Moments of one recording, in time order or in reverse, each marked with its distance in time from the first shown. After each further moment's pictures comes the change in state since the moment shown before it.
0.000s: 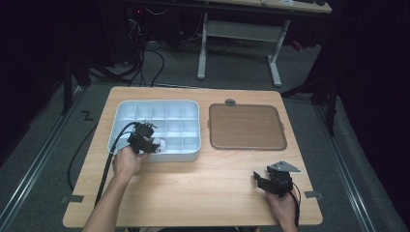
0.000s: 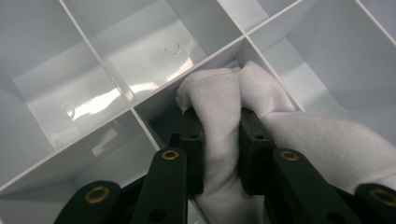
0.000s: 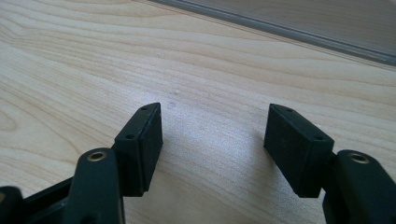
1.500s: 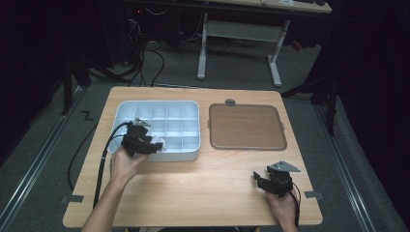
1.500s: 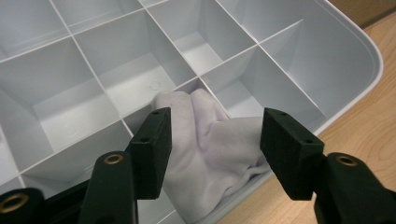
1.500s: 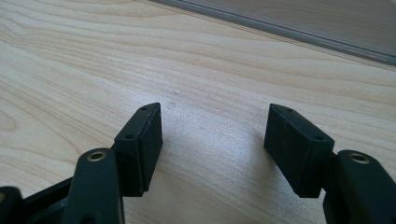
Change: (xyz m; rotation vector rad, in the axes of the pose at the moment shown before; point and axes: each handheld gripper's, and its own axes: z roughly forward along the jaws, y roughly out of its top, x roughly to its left) left arm -0.014 0.009 -0.044 -0.143 -0.115 -0.066; right arm 0.000 0.000 0.000 0.000 0.000 0.000
